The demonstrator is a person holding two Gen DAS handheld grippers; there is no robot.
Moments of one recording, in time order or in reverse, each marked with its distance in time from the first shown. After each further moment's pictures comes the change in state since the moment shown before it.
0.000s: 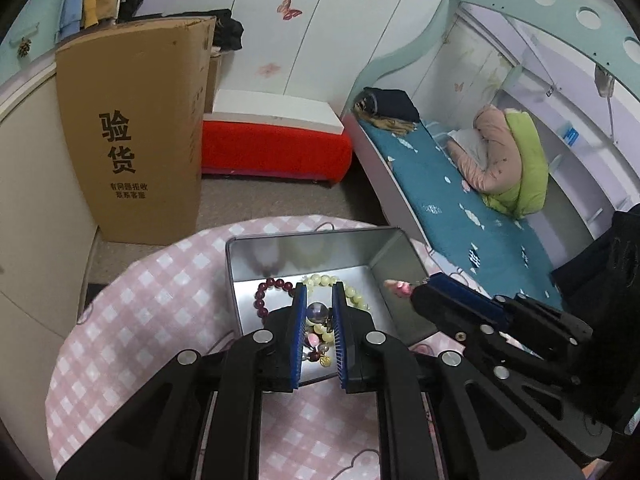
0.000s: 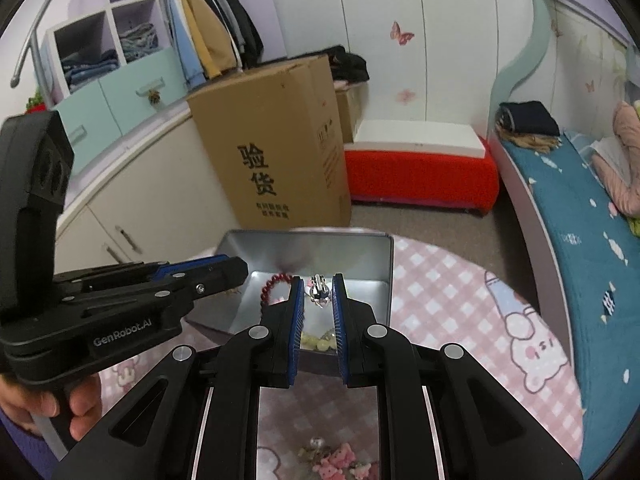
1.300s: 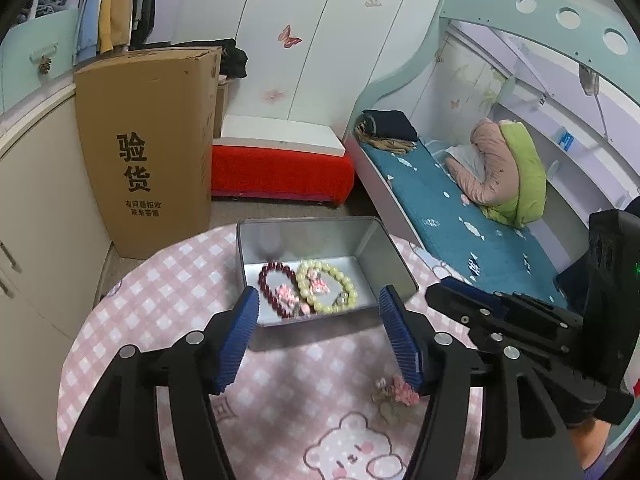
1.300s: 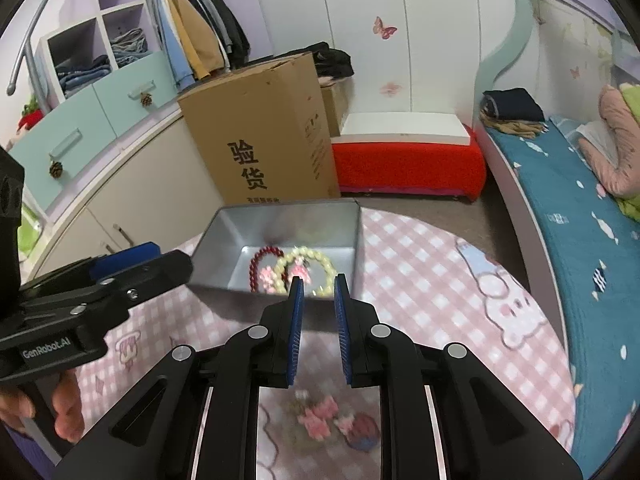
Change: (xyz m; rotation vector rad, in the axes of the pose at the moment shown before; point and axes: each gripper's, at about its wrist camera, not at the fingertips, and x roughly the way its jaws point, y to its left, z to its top) left arm -0.060 -0.020 -0.040 0.028 -0.113 0.044; right arm -0.050 -0.019 -0.037 0.040 -0.009 -0.027
